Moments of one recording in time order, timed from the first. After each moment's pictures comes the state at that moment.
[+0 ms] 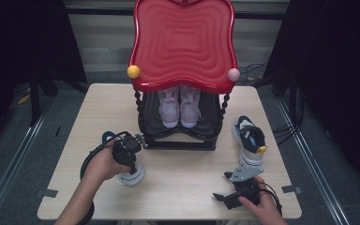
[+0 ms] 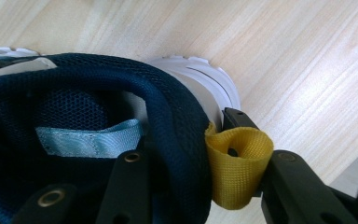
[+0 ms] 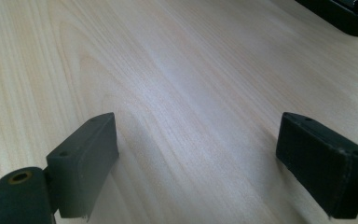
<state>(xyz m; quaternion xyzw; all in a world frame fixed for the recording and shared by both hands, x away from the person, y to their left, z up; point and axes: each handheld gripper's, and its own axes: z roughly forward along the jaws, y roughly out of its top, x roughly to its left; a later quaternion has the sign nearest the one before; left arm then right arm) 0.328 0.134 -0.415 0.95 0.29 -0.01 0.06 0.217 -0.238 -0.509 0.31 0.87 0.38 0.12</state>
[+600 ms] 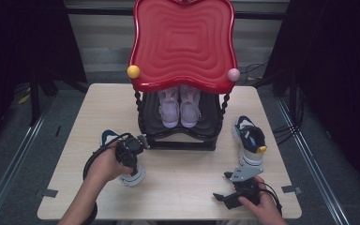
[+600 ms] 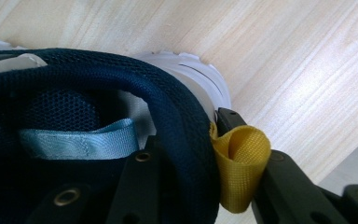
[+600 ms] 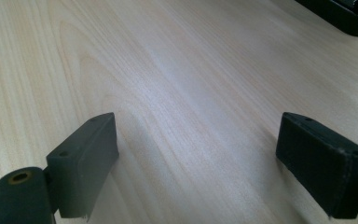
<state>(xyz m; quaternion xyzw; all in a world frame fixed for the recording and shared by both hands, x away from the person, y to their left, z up) 0.324 0.127 -0.419 0.95 0.29 -0.02 0.05 0.217 -0.238 -0.510 0.31 0.86 0.38 0.12</state>
